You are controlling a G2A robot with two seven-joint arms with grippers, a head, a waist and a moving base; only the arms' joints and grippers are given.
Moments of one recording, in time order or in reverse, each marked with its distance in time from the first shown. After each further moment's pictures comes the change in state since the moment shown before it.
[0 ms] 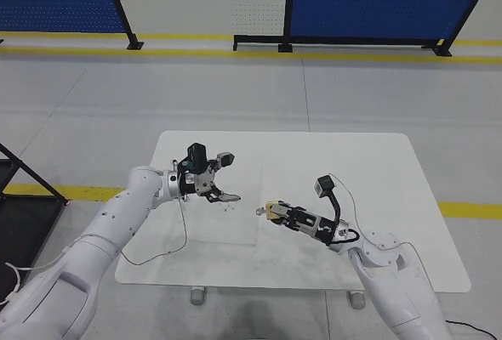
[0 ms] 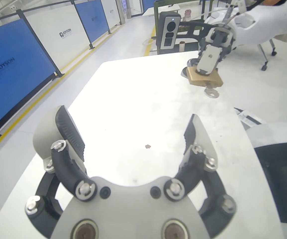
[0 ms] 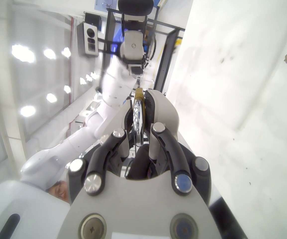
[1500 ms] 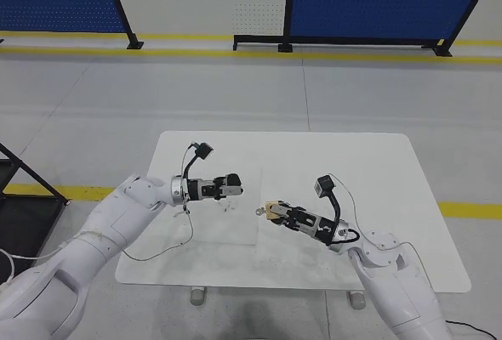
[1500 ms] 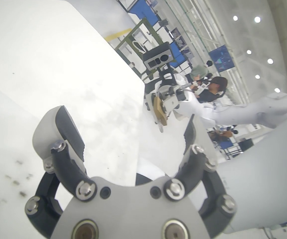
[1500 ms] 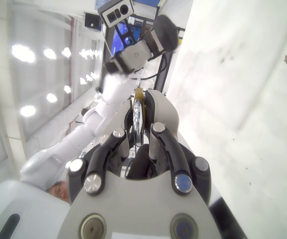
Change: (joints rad) left arm -0.052 0.075 0.209 -0.066 -2.074 0.140 -1.707; right arm 0.000 0.000 0.000 0.000 0.000 0.000 0.000
